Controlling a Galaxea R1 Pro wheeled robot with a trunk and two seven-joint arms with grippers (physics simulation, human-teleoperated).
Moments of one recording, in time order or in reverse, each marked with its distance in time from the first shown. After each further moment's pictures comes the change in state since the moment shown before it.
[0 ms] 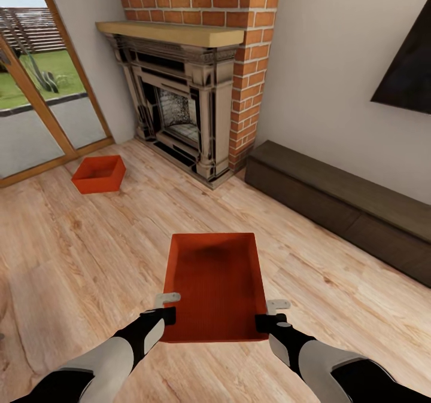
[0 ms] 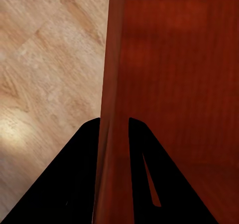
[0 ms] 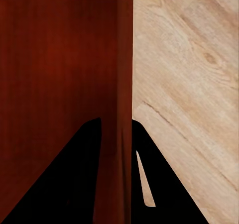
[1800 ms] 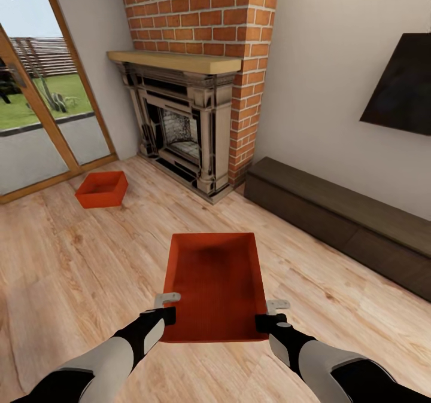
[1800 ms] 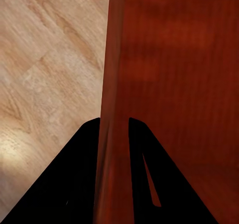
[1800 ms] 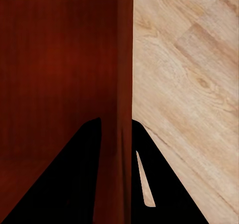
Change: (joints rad) left arm 0.000 0.000 0.000 0.000 0.000 0.001 0.000; right arm 0.001 0.000 -0.003 0.000 0.003 0.000 0.000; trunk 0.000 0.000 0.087
